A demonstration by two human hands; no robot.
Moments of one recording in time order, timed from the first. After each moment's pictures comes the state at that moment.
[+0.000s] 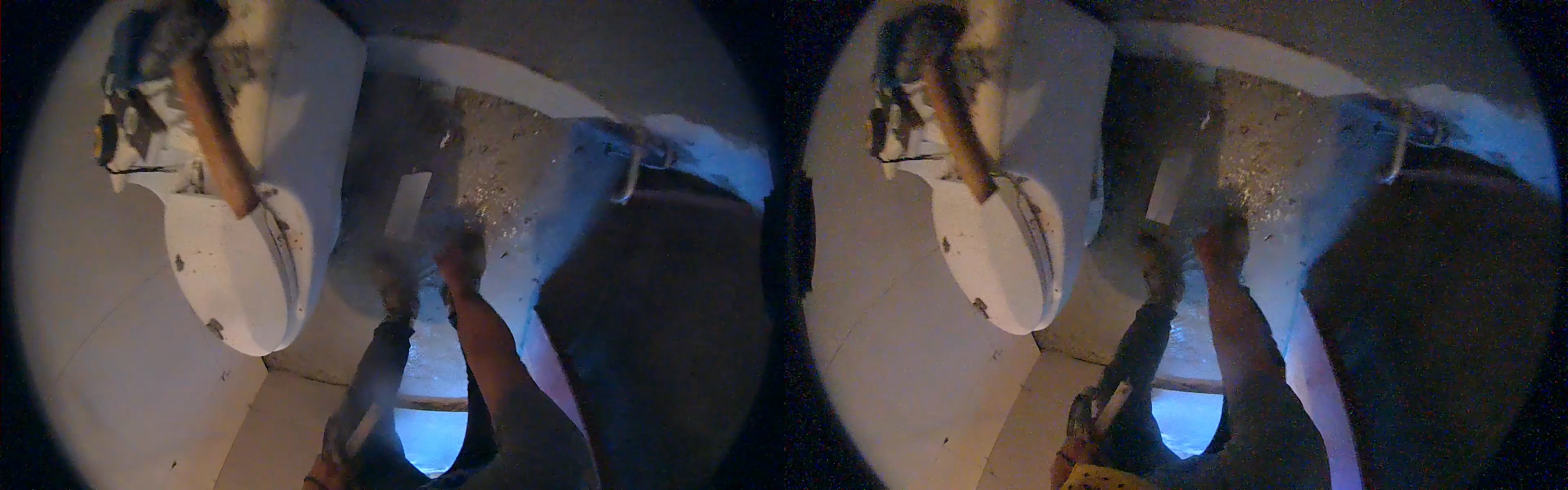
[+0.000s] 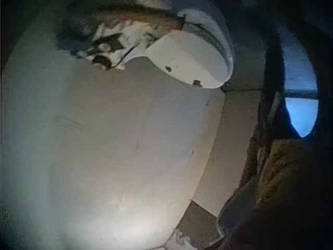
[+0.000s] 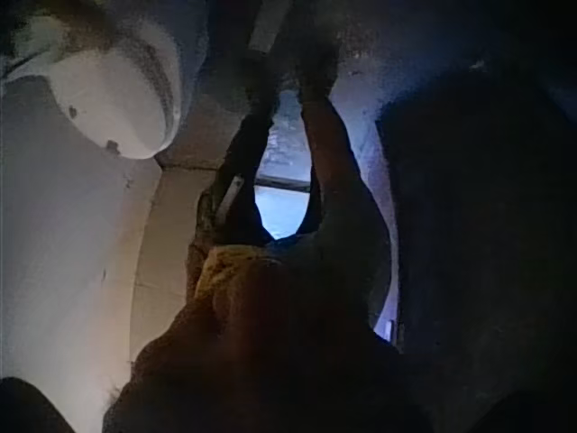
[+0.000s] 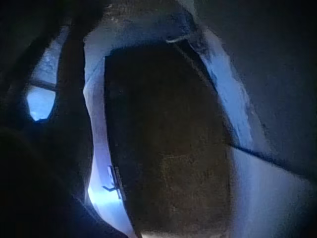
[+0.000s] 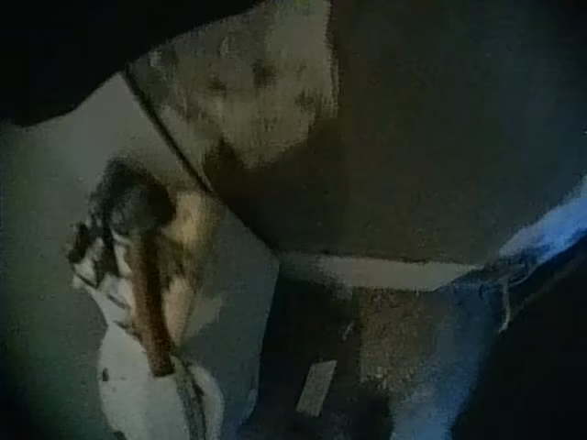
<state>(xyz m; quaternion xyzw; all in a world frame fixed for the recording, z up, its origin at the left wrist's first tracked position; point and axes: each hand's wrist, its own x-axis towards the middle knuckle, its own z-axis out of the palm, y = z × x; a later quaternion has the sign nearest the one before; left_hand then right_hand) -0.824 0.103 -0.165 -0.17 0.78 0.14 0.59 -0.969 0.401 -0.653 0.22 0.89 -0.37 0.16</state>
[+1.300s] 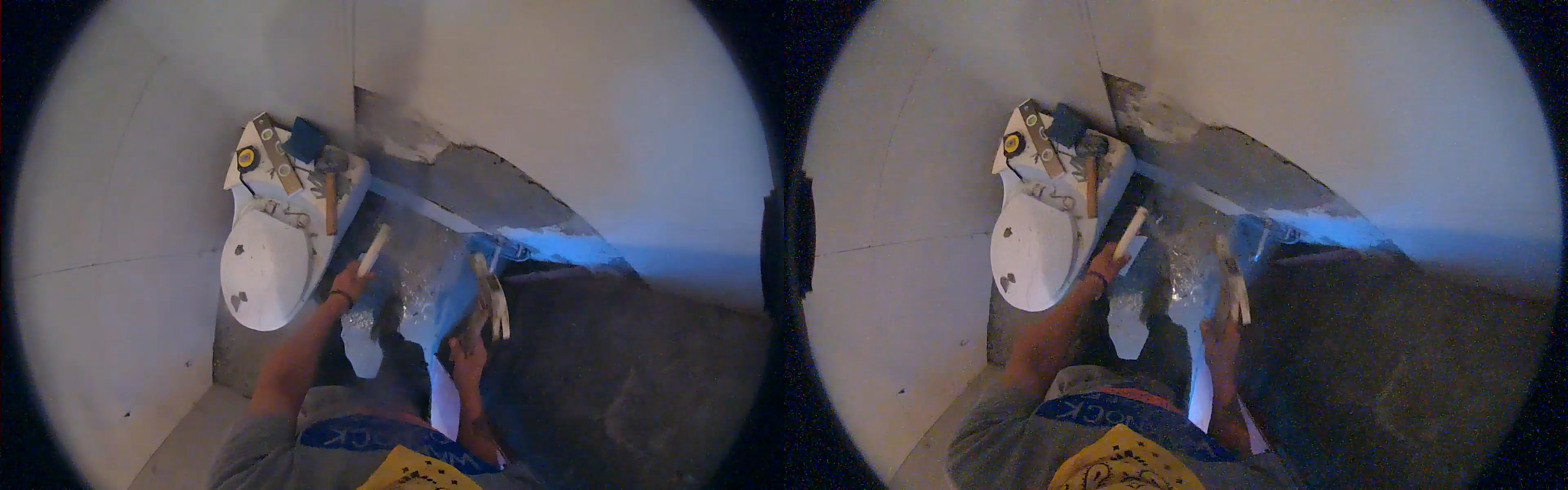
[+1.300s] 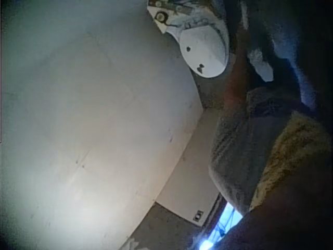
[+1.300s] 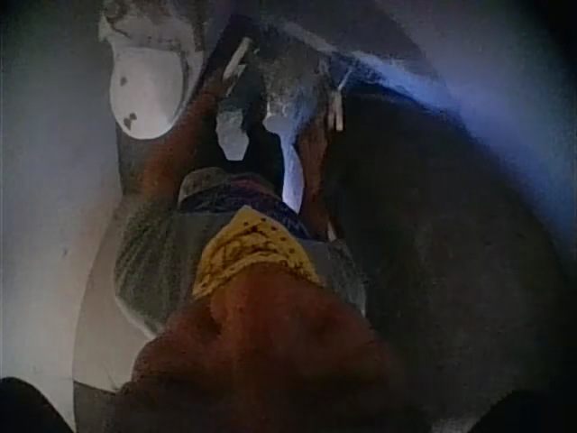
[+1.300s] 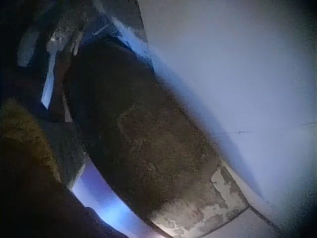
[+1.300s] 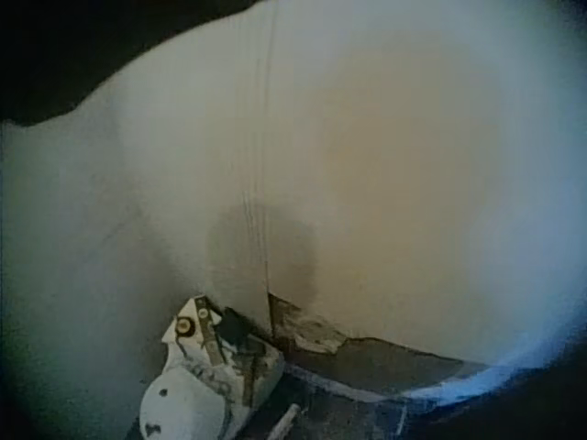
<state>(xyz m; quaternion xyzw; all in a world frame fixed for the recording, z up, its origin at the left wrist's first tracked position) -1.173 0.333 -0.150 -0.10 0.85 0.42 0.31 -1.021 0.582 0.028 0.30 0.80 -0.52 -0.03</state>
